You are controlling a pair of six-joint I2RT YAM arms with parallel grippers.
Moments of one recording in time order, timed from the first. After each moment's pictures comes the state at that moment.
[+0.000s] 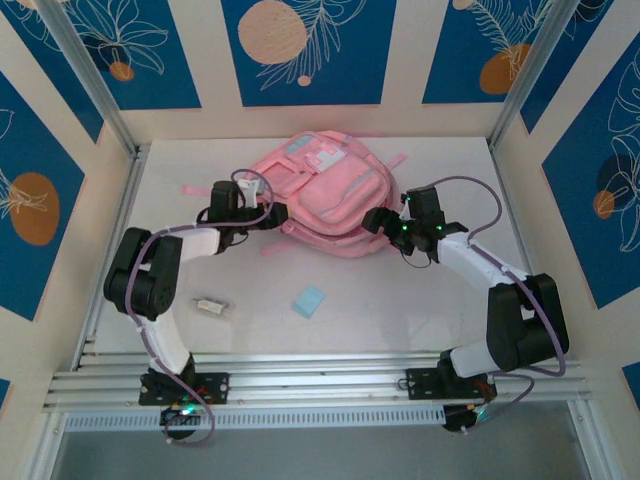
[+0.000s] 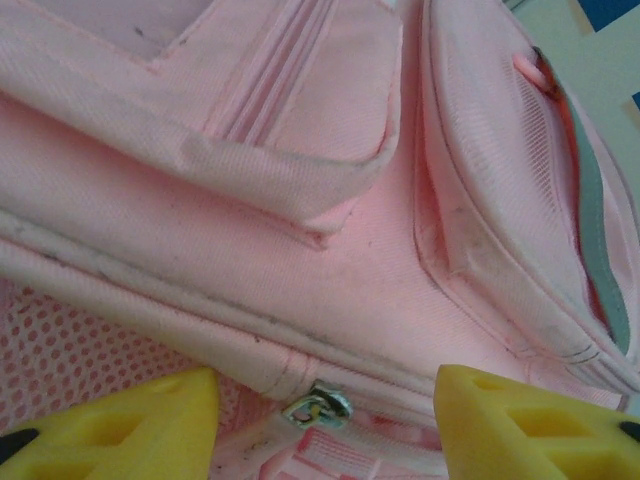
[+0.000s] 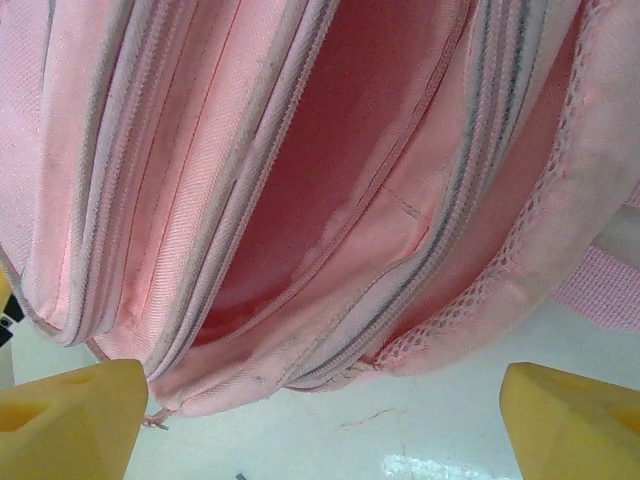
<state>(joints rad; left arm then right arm) -0.27 1.82 0.94 0.33 0.60 -0.44 0.25 1.43 0.86 -0.28 -0.31 0.73</state>
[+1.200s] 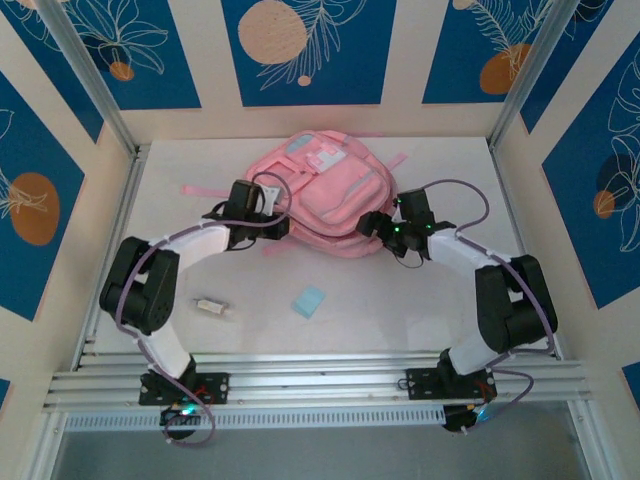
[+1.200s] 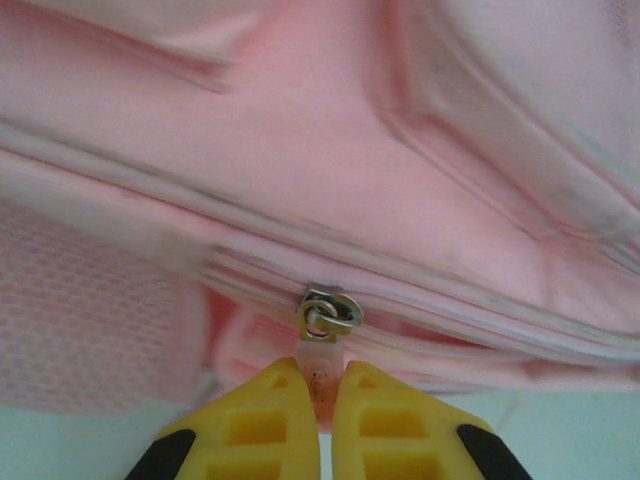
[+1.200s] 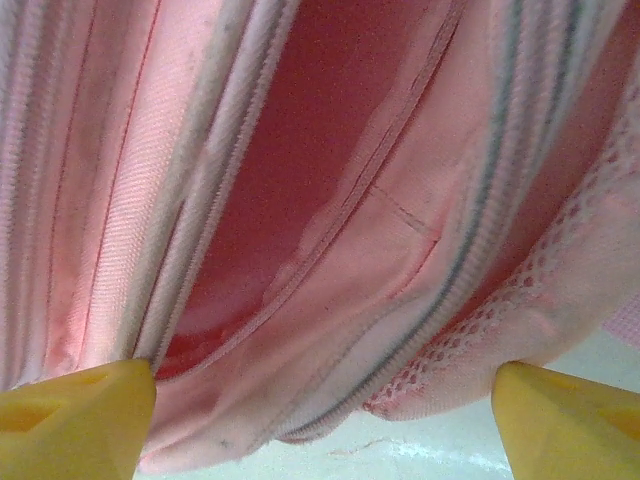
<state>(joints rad) -0.42 1.72 1.05 -0.14 0.36 -0.25 0.29 1.55 0.87 -0.21 -0.31 0.75</state>
